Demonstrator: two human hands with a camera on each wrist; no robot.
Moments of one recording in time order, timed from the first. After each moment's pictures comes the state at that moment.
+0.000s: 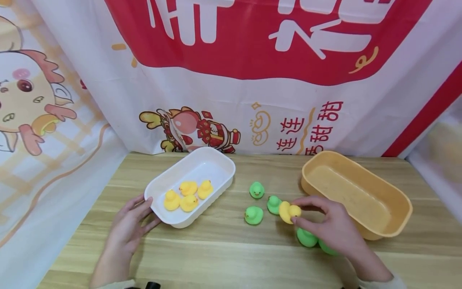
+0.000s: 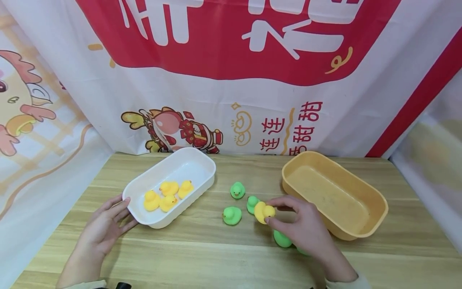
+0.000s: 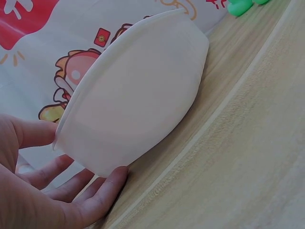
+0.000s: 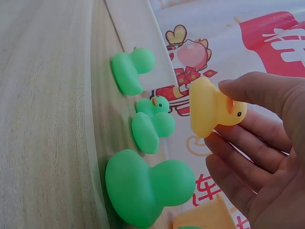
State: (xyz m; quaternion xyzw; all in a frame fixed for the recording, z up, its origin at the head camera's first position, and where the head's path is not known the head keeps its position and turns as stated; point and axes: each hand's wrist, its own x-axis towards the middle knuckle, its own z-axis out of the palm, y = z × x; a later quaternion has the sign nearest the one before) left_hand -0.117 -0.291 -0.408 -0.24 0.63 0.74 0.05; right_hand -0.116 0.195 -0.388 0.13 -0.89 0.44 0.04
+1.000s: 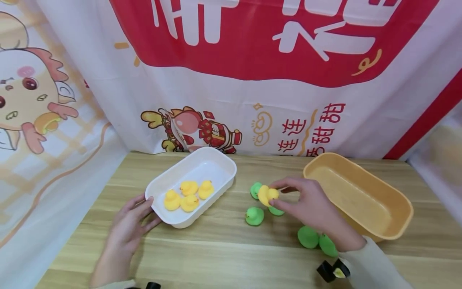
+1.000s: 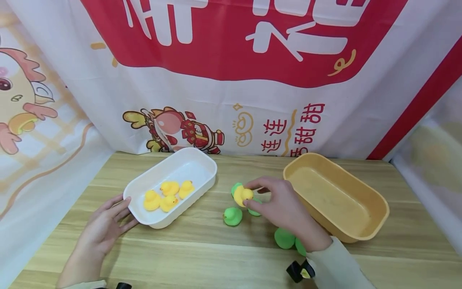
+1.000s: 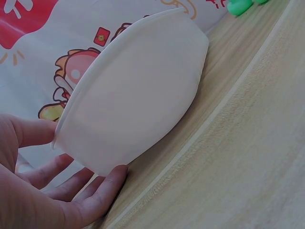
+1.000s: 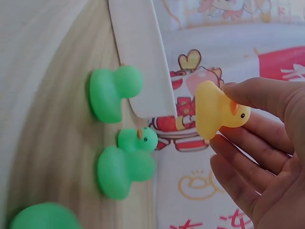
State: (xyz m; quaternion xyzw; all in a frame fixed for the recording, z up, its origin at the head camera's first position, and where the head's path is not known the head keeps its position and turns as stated) left_hand -0.118 -0.294 -0.409 -0.23 0.62 0.74 0.05; right_hand -0.157 0.149 -0.354 0.22 -0.88 0.41 0.05
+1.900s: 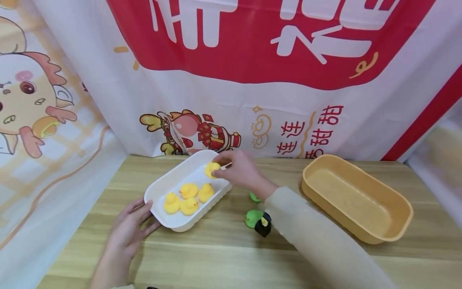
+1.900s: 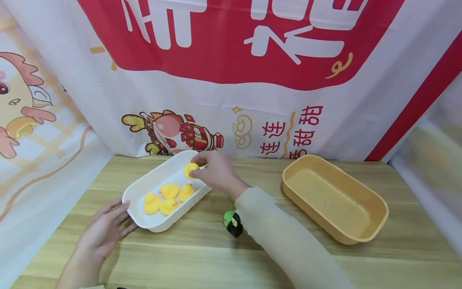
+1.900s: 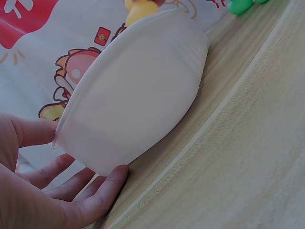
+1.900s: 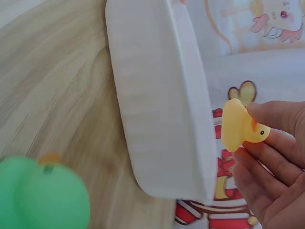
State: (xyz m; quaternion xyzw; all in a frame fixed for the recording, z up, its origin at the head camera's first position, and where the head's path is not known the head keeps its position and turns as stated) left_hand -0.120 -0.291 -0.407 -0.23 0.62 0.75 0.06; right_hand -0.244 0.013 -0.337 0.22 -0.87 0.43 -0.05
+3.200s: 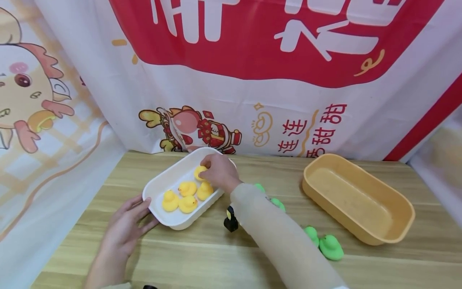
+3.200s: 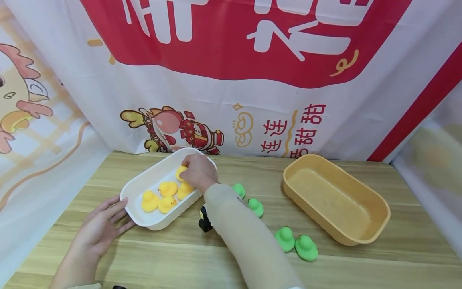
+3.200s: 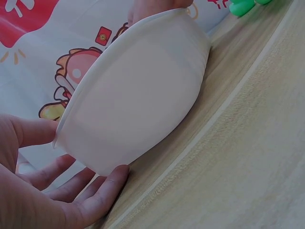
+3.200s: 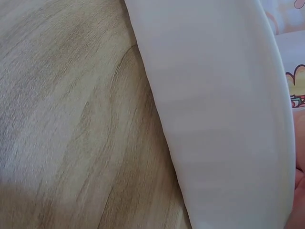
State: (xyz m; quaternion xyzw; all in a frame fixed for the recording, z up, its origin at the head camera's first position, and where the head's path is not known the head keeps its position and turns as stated) left_hand -0.120 -0.297 -0.411 -0.23 0.62 0.75 0.07; right_hand -0.267 -0.056 -0.380 0.12 -0.92 0.35 -0.09
